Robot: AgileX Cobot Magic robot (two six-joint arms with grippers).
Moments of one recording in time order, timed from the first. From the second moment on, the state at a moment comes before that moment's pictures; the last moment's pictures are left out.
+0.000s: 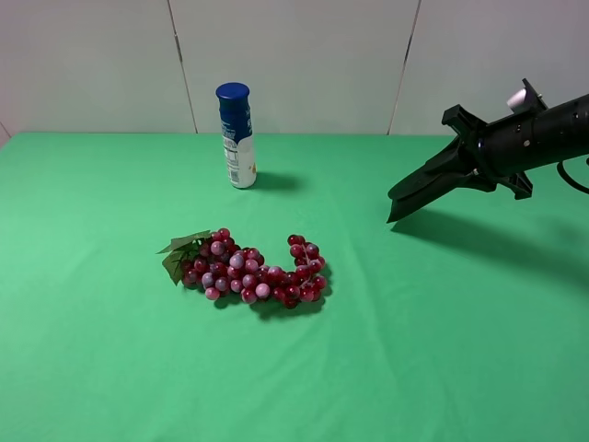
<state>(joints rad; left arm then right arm) -0.03 -0.01 -0.48 0.10 1.06 -0.08 -0.07 1.70 -0.92 1.11 0.60 -0.69</state>
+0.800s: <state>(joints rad) -0.03 -0.01 -0.48 0.10 1.06 -0.08 -0.07 1.70 -0.92 1.07 0.61 -0.66</state>
